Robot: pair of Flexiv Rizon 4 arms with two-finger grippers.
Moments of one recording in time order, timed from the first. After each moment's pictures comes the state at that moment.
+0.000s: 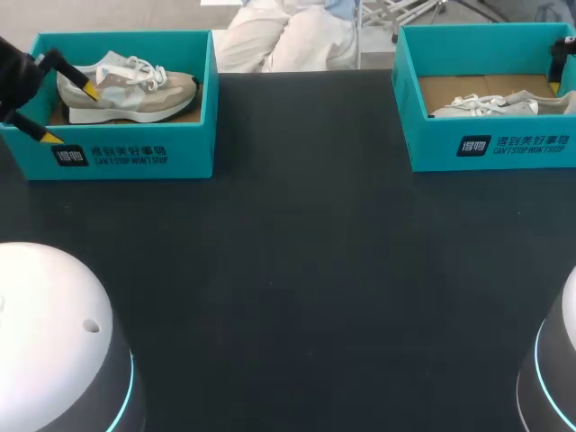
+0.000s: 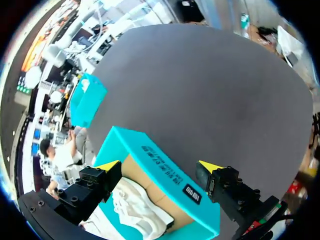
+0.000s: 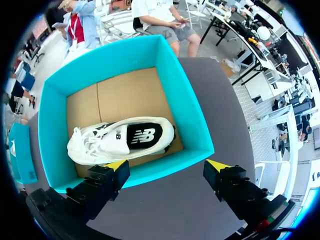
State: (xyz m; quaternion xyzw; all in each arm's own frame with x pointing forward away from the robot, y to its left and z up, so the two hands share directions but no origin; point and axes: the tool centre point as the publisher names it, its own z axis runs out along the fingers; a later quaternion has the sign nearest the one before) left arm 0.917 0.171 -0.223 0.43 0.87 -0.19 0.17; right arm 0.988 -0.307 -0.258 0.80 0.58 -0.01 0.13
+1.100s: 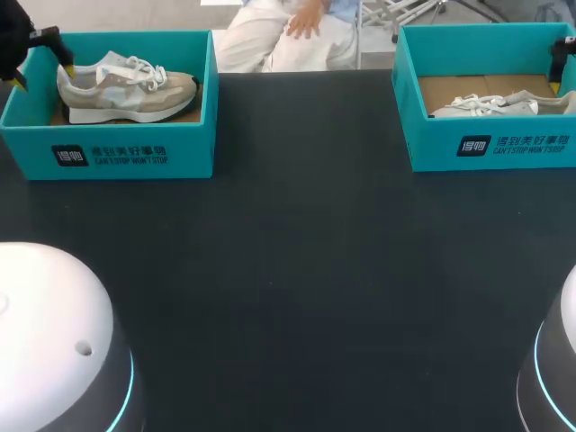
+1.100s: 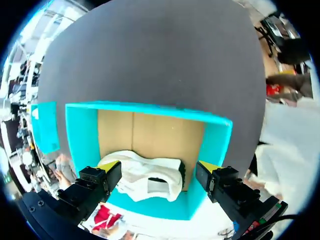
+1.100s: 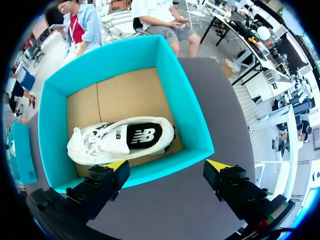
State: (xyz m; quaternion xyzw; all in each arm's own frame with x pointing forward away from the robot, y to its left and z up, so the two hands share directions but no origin) left arm 1.045 0.252 -0.232 0.67 0.73 0.02 0.13; right arm 0.988 -0.307 -0.257 0.80 0.58 -0.01 0.13
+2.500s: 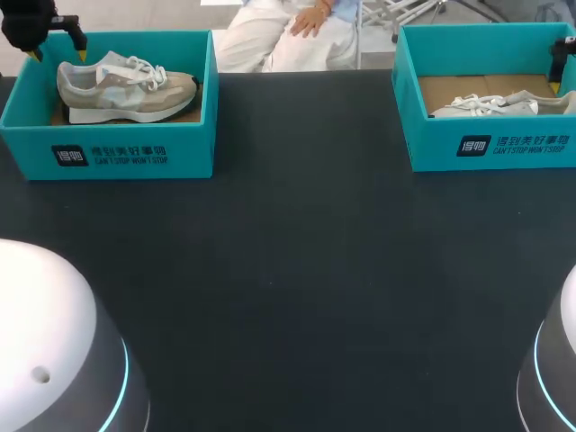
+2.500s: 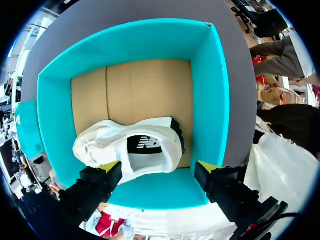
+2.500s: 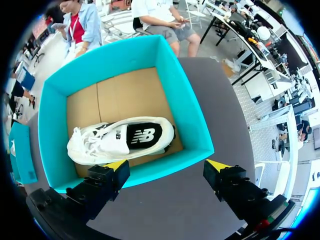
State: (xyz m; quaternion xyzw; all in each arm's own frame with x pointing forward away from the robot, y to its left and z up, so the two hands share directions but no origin) left arm 1.165 0.266 -0.273 0.72 0.69 0.06 0.09; right arm 0.988 -0.307 -0.257 0.80 0.58 -0.01 0.13
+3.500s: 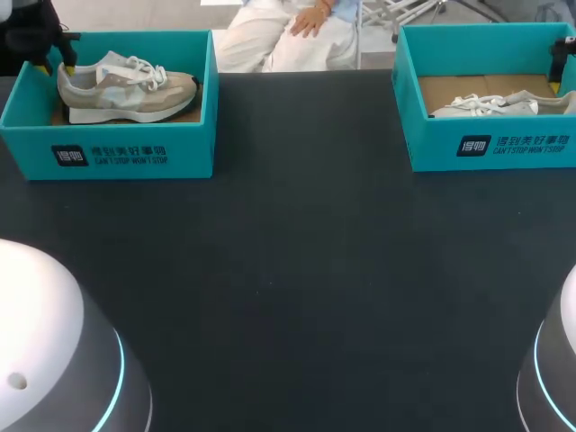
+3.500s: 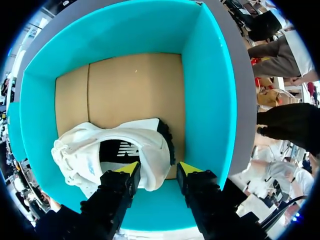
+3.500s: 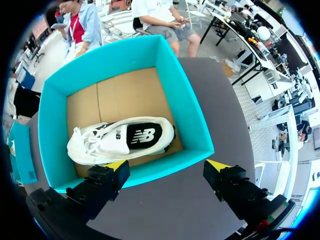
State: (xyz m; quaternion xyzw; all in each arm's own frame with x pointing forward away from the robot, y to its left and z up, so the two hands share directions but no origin) left arm 1.176 0.286 -0.319 0.72 0.69 0.06 0.05; right arm 0.988 -0.307 -0.257 0.80 0.58 -0.01 0.13
